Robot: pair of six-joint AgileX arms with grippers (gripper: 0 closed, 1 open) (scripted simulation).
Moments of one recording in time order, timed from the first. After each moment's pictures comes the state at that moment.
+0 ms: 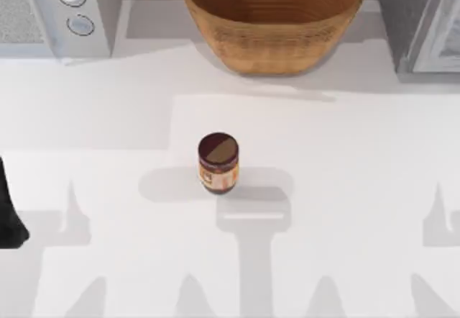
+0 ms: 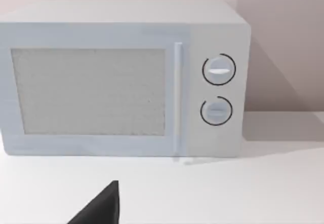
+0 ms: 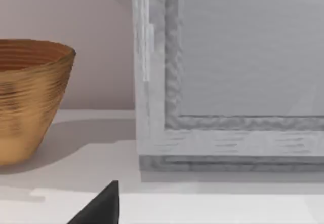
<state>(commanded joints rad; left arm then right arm) 0.00 0.00 0.00 0.00 0.00 0.00 0.00 0.00 0.00 0.00 0.00 0.00</state>
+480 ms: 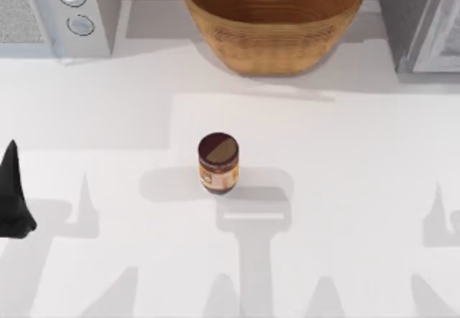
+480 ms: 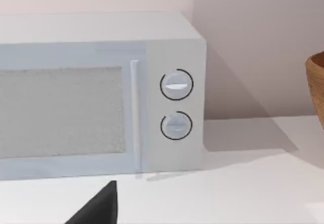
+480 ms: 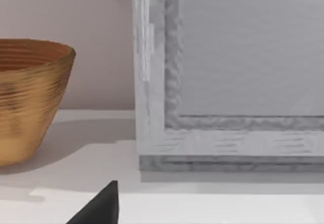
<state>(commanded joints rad) 0.00 0.18 0.06 0.13 0.11 0.01 0.00 0.00 0.00 0.00 0.00 0.00</state>
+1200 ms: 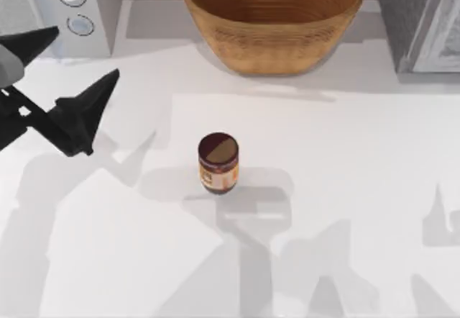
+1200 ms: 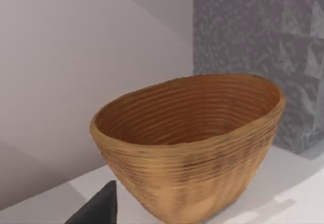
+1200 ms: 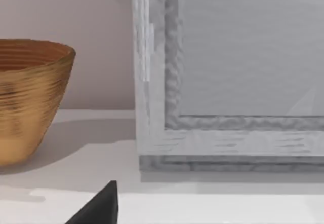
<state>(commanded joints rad) -0.03 1.25 0.40 0.85 0.70 0.05 0.00 0.00 0.00 0.00 0.00 0.00</state>
